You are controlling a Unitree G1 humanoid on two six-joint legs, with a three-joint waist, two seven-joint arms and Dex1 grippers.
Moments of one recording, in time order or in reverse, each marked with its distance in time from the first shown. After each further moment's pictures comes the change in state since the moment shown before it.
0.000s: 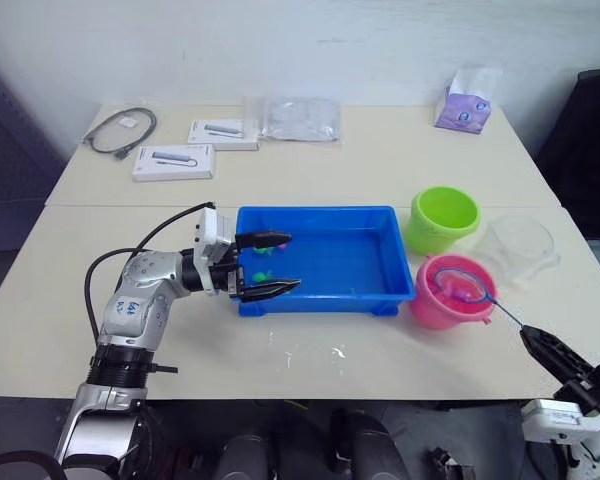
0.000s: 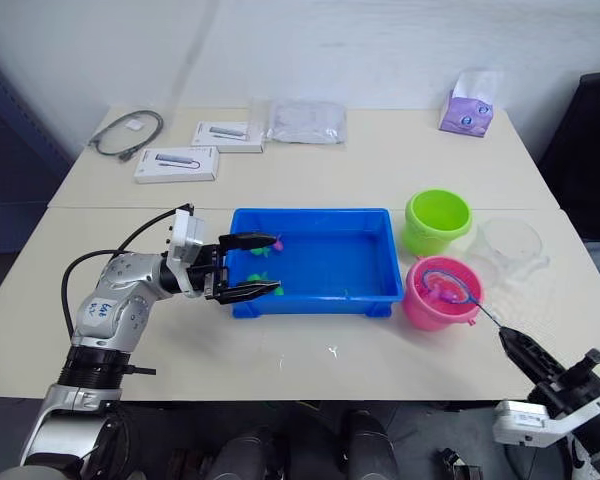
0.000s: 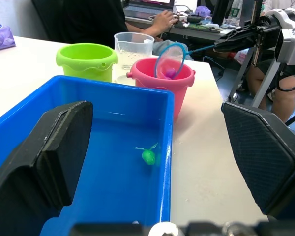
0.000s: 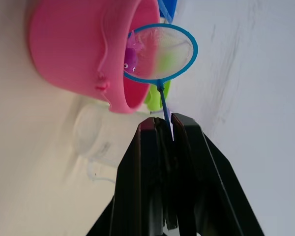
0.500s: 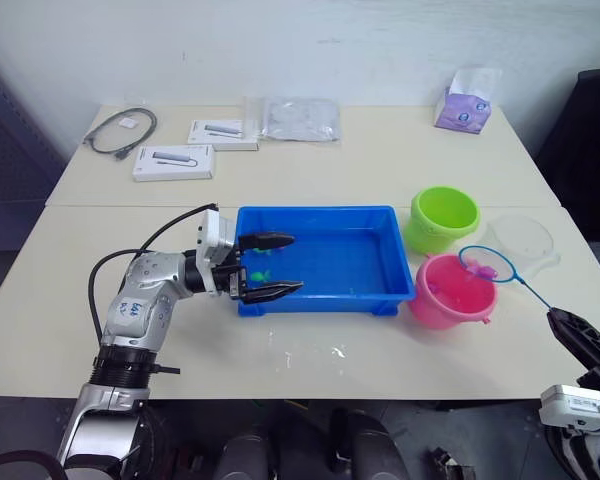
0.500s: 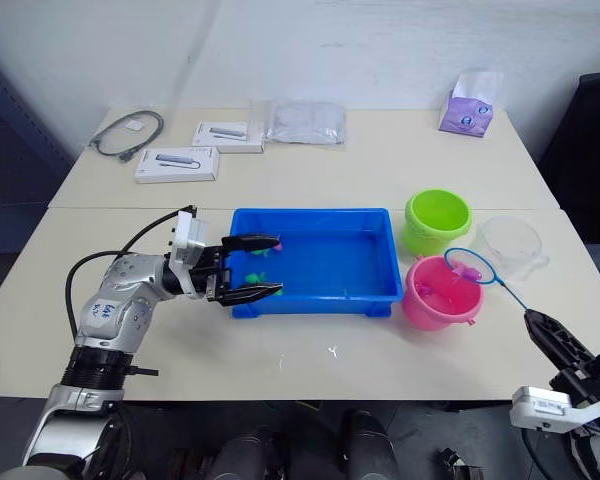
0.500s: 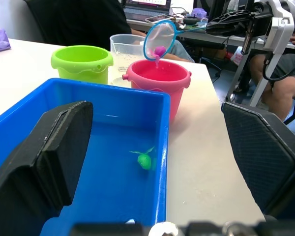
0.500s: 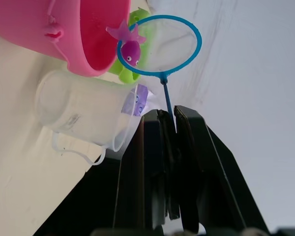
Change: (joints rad) left arm 0.001 -0.013 -0.007 0.007 0.000 -0.015 -0.010; right arm 0.000 -0.008 -0.058 -0.016 -0.037 0.006 -0.074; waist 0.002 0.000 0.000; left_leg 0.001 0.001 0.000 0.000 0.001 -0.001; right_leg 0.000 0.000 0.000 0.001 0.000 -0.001
